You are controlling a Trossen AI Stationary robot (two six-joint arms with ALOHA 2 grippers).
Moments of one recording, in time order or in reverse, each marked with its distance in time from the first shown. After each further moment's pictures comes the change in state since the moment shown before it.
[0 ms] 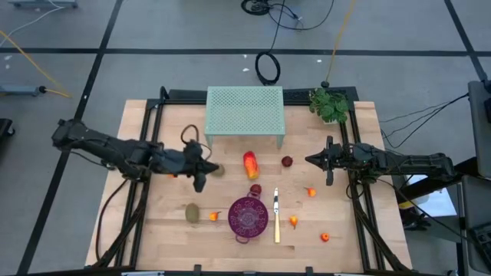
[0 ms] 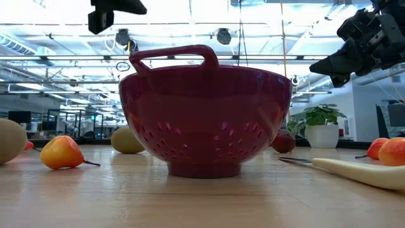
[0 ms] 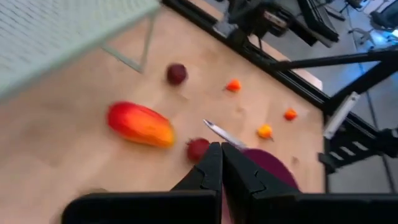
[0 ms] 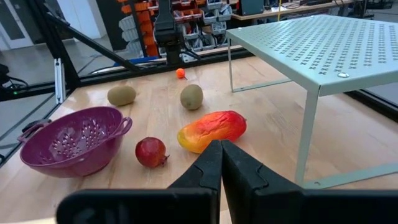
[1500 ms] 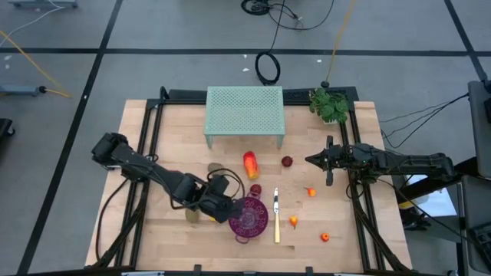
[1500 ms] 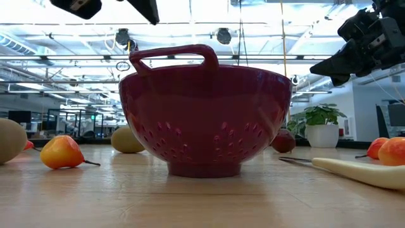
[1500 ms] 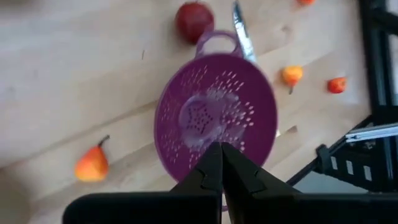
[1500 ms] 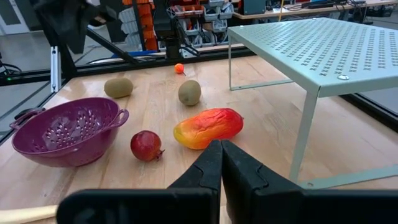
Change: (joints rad) left arm -0.163 0.615 0.542 -0.446 0.111 -0.908; right arm 0.000 0.000 0.000 -0.013 -0.001 -0.055
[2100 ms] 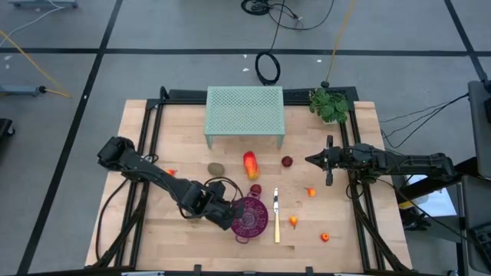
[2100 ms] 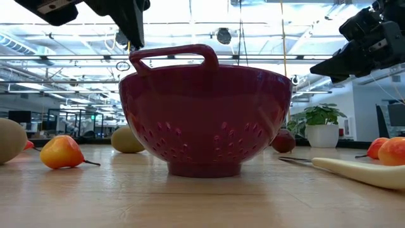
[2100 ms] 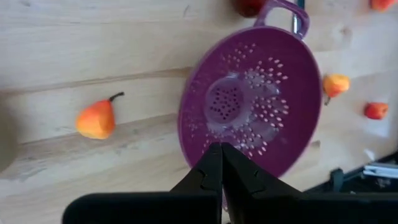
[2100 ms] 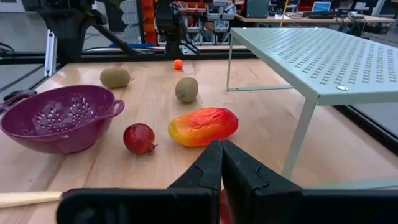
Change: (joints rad) left arm -0.022 0.068 0.001 -0.042 0.051 -0.287; right arm 0.000 0.000 0.000 -0.001 0.000 -0.096
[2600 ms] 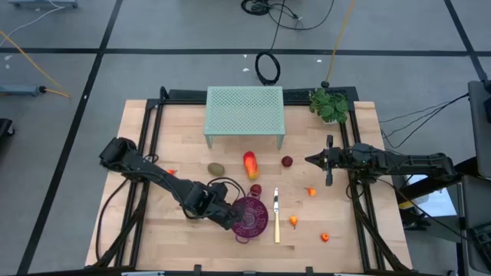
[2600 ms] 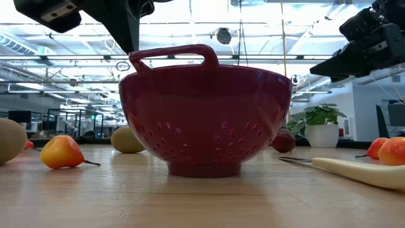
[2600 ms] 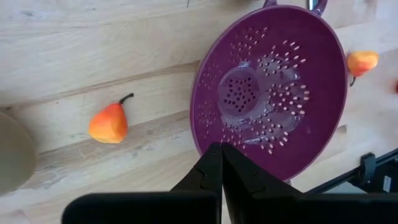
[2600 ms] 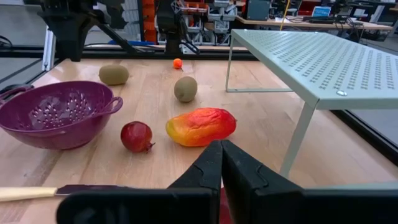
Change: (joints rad) left arm 0.010 0.021 0.000 -0.002 0.050 0.117; right arm 0.000 0.004 0.000 -0.001 0.000 -0.036
